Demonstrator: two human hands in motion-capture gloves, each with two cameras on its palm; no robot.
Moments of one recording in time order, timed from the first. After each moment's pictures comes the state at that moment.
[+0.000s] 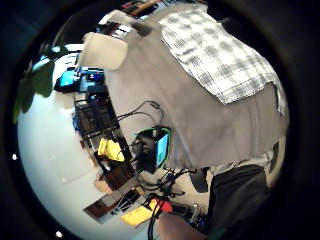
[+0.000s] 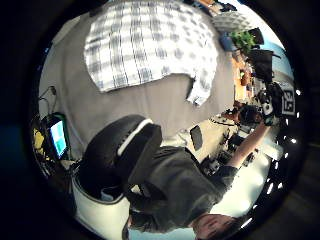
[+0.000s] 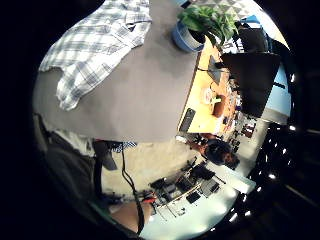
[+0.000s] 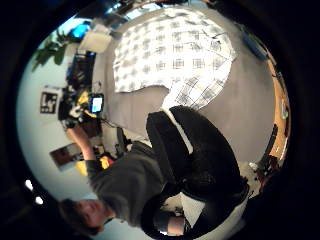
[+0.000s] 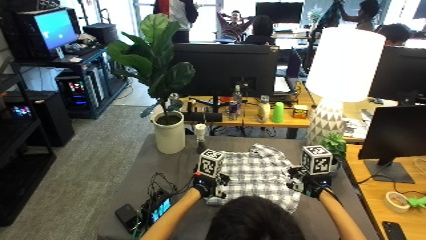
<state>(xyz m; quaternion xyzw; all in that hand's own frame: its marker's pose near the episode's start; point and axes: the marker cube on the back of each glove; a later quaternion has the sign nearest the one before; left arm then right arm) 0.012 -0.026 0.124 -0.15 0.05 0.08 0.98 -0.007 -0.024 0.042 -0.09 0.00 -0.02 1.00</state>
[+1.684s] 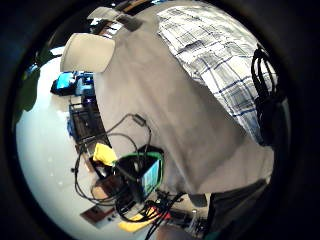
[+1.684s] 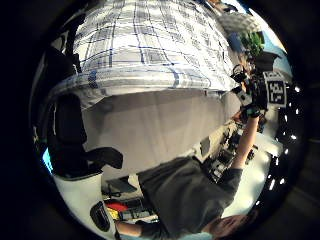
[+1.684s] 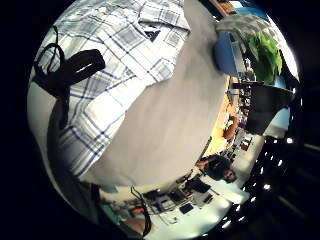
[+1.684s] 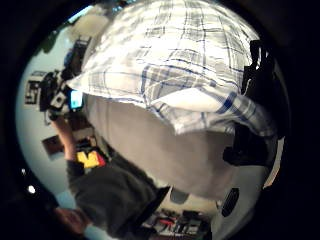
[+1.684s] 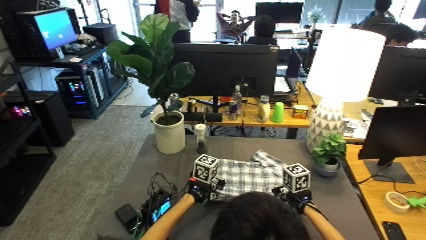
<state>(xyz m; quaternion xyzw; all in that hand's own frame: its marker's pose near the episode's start) -0.001 -0.034 0.175 -0.13 0.05 0.07 0.99 -0.044 -0.068 0.172 -0.10 0.03 -0.09 0.99</state>
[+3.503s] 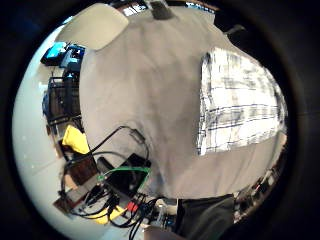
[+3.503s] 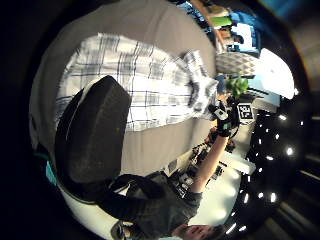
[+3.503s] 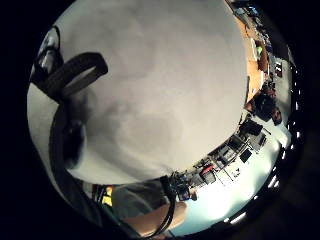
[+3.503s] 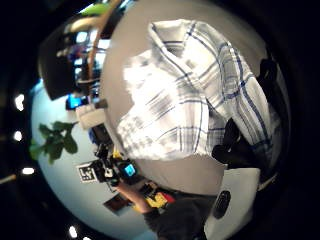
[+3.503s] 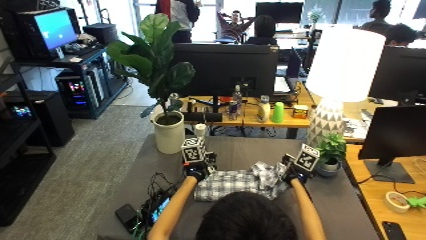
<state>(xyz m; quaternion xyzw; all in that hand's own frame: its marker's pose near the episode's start) -0.028 -0.066 0.133 -0.13 0.19 -0.10 0.97 -0.040 -0.079 0.108 -0.16 -0.18 0.27 0.93</state>
